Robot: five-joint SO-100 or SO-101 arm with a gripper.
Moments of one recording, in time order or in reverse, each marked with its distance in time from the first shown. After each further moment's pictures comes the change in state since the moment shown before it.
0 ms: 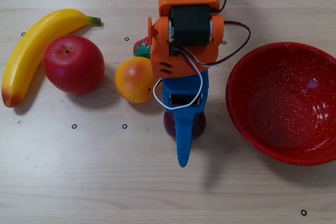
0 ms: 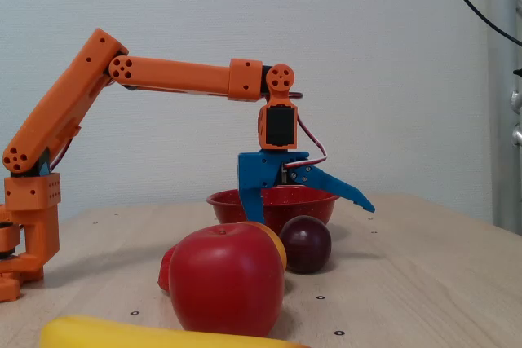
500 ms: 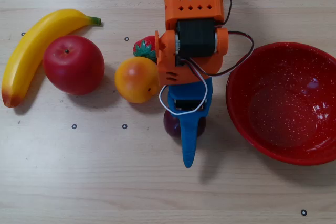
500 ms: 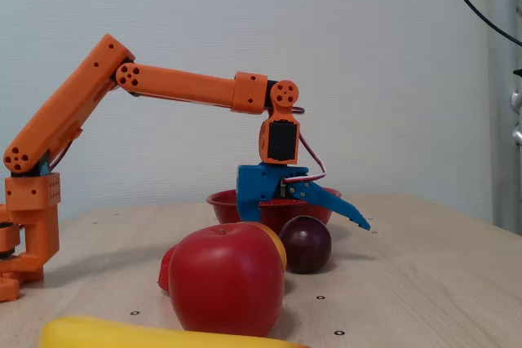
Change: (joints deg) arm 1.2 -4.3 -1.6 0.2 -0.3
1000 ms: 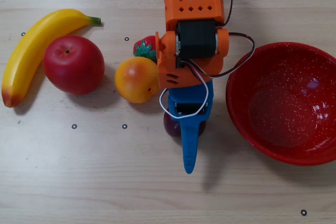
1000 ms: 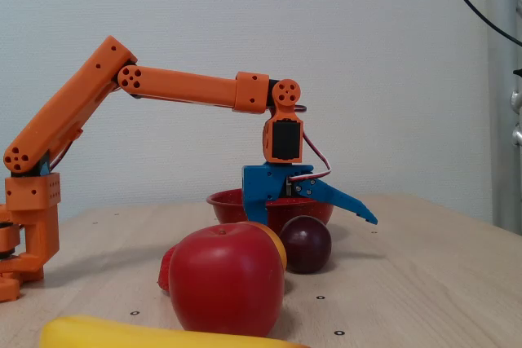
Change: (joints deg) arm 0.1 -0.4 -1.1 -1.7 0.0
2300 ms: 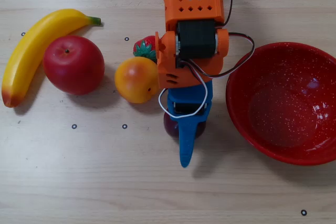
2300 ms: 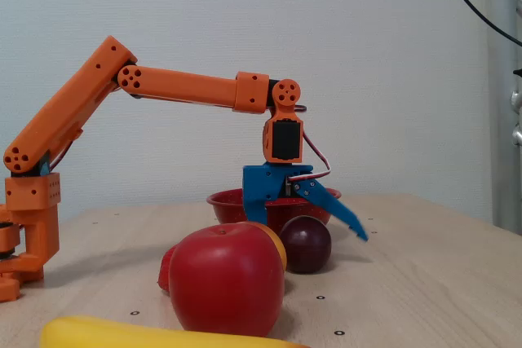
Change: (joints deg) arm 0.0 0.0 0.0 0.0 -2.0
